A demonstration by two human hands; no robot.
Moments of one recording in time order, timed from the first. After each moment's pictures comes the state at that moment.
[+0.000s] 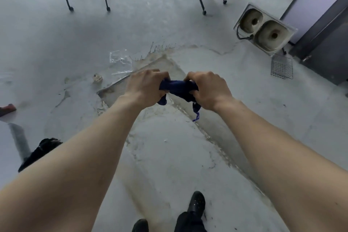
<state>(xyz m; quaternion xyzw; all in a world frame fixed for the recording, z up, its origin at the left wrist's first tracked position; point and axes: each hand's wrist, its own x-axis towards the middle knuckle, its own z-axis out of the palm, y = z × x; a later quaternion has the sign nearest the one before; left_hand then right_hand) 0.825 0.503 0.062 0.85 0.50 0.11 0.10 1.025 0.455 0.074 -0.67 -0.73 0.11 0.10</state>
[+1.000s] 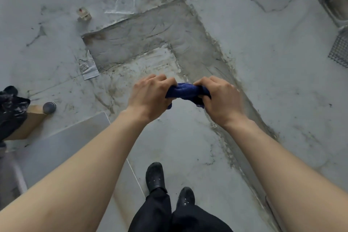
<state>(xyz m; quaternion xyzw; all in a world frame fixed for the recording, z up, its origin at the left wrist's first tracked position) 0.917 0.597 -0.264 0.79 0.59 0.09 0.17 1.122 0.585 -0.248 -0.64 -0.74 0.17 0.09</state>
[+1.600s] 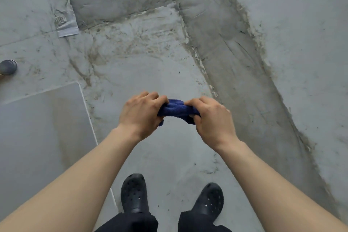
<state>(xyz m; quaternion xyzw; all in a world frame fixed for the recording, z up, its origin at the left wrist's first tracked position) 0.970 0.522 -0.569 0.74 0.64 0.04 0.17 1.176 0.534 -0.556 -0.58 -0.78 0.24 0.06</state>
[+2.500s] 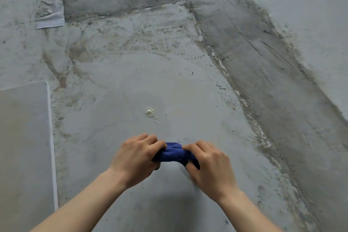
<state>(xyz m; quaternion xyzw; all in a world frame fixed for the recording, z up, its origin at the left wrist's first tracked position) 0.927 0.457 -0.861 0.80 0.57 0.05 0.16 1.154 0.462 -0.850 -0.54 -0.81 0.18 0.11</state>
